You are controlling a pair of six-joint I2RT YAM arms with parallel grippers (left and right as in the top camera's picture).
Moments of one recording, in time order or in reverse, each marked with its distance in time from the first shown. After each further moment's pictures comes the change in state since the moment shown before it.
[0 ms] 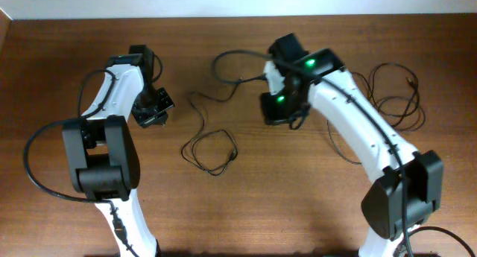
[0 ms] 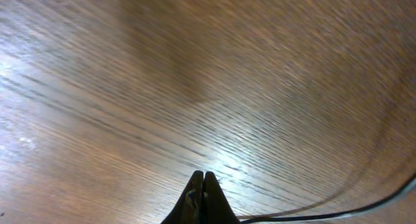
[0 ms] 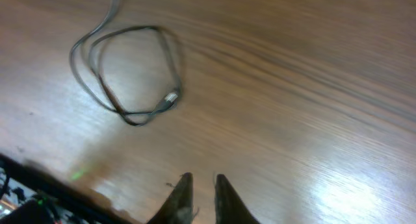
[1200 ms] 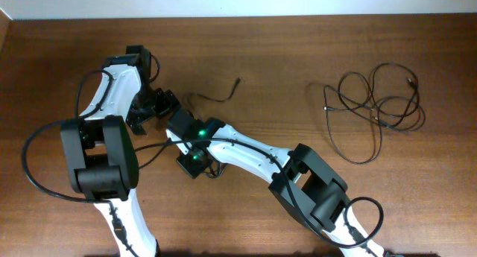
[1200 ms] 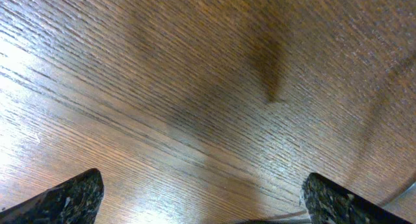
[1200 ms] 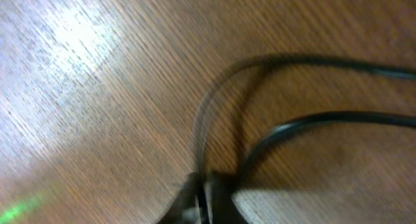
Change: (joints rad) left arm 0.010 0.000 0.000 -0.006 0.000 -0.022; right arm 0.441 0.389 0.000 0.468 0.028 -0.084
